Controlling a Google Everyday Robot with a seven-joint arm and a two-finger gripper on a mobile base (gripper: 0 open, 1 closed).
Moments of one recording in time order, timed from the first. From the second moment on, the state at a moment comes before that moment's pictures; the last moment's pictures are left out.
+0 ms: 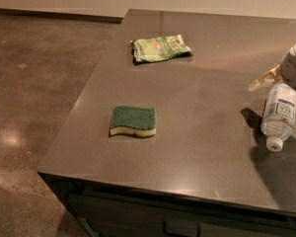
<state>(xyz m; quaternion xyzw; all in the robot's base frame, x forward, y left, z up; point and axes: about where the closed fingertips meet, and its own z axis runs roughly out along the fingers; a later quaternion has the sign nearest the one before) 0.488 -0.315 0.878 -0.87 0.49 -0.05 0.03</state>
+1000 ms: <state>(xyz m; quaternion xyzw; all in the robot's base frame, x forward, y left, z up) 0.488 -0.314 0.879 -0.87 0.49 -0.05 0.02</state>
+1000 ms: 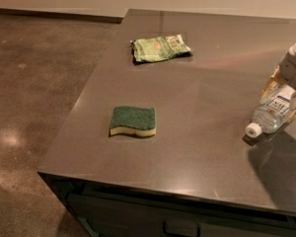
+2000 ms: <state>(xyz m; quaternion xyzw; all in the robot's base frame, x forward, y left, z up) 0.486 -0.304 0.892 -0.87 0.49 -0.05 0.03</state>
